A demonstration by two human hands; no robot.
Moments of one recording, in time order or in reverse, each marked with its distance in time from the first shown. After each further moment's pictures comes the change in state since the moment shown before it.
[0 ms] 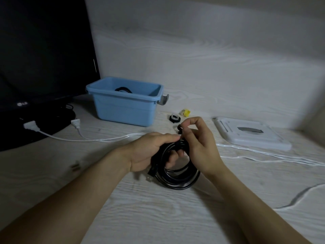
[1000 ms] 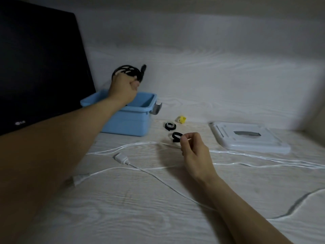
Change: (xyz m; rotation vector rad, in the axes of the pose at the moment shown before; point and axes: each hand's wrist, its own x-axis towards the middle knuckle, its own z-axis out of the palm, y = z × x) left_hand 0.092 0.108 -0.133 0.992 1.016 0.513; right_hand 0.007 0.023 -0.020 -0.350 0.214 0.068
